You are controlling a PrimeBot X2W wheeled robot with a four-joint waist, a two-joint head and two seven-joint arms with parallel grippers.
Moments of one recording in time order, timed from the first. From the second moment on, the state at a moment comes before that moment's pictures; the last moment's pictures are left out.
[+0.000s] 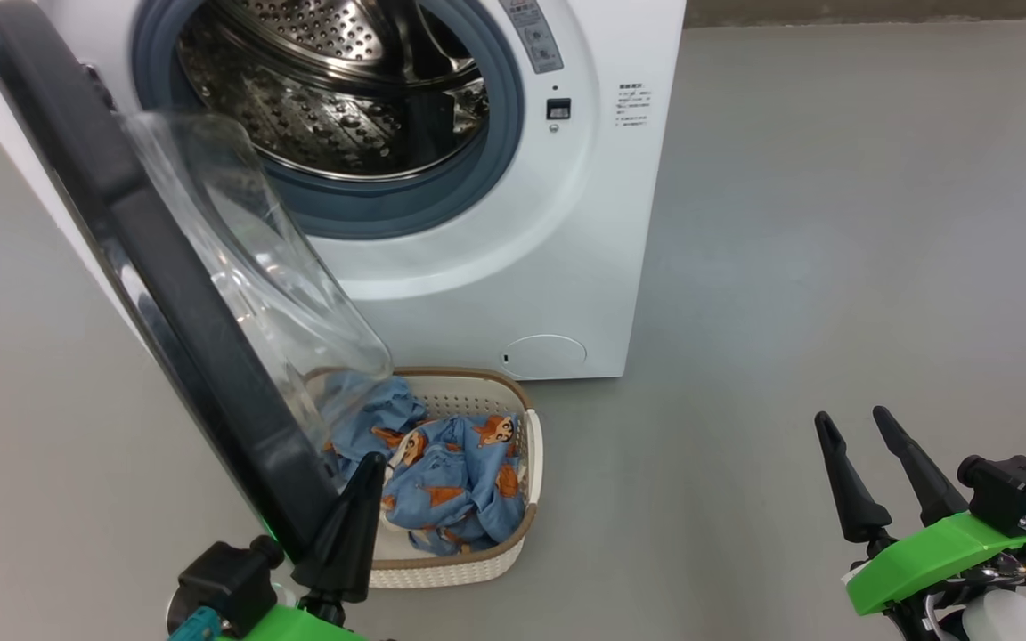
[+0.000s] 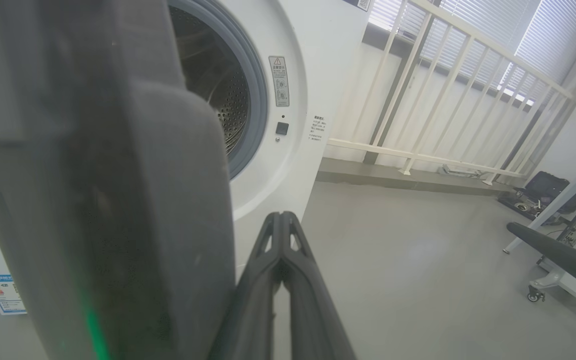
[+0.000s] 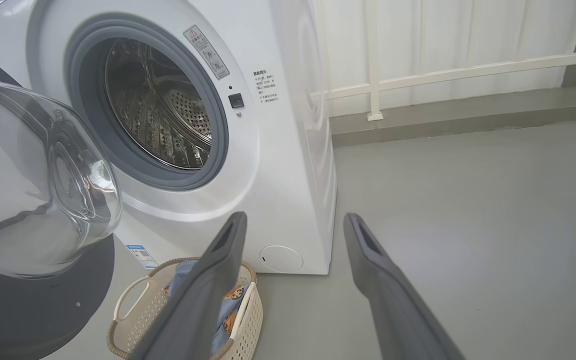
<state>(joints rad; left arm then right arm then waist) -0.08 0.06 -0.26 0.16 -0.39 -0.08 -0.17 -0.14 -0.27 0.22 0.36 0.56 0.13 -0.25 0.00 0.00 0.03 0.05</state>
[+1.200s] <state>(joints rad) -0.08 0.14 -0.15 0.16 -0.43 0.01 -0.16 -0.14 -0.26 0.22 0.36 0.56 0.13 -0.25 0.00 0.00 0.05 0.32</state>
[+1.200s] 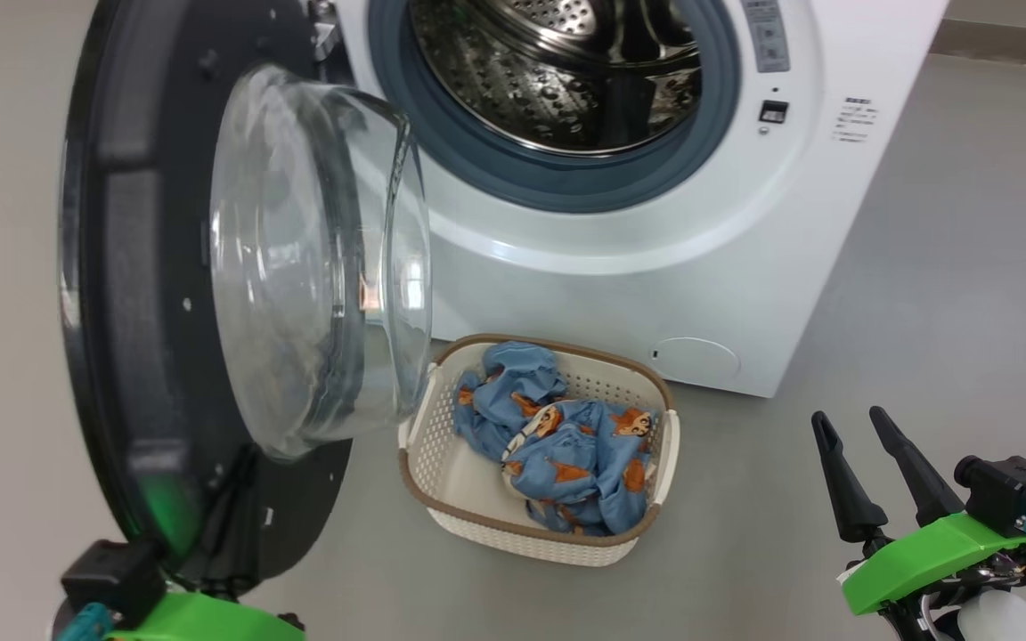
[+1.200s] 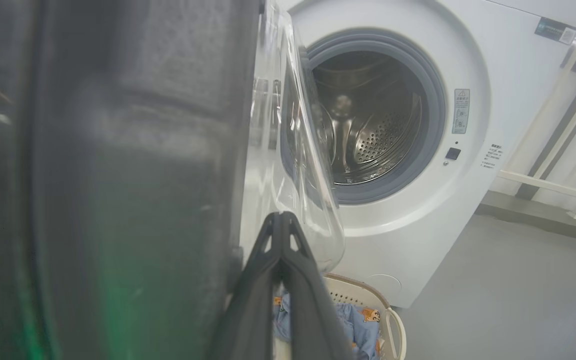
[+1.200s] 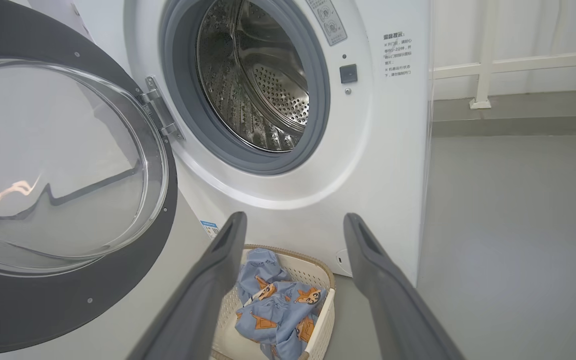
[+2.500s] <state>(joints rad) -0.47 0.29 -0.02 0.65 -0.53 -0.05 -0.14 -0.21 -0.28 0.21 0.36 0.56 0.12 -0.25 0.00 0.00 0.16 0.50</state>
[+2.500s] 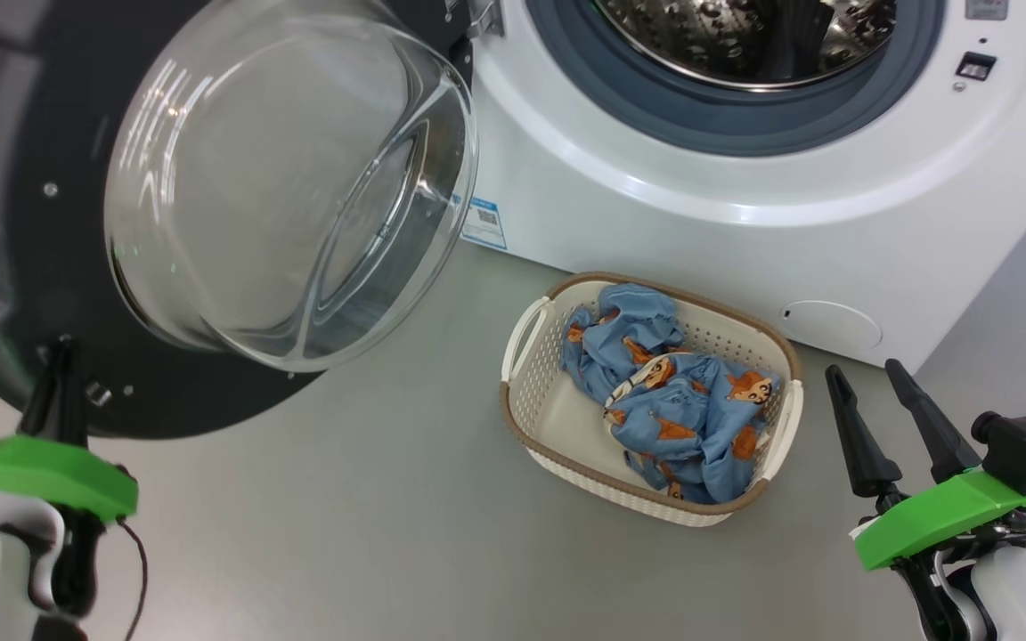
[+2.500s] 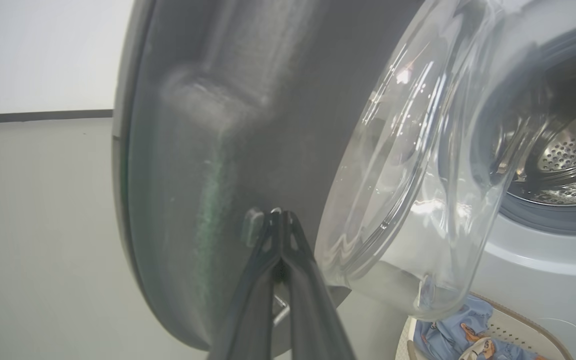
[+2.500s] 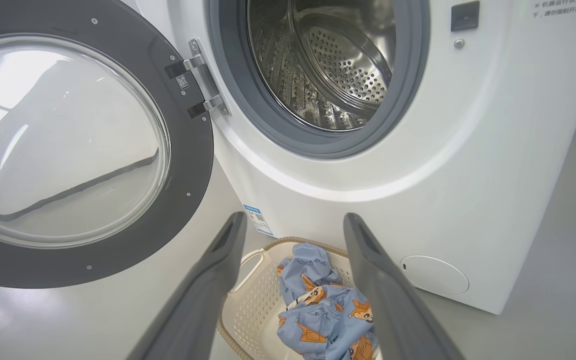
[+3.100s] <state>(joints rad) -0.76 0.36 -0.05 1.01 -0.51 -0.07 -0.17 -0.26 -0.29 0.23 0.37 0.55 0.12 -0.25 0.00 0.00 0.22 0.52</state>
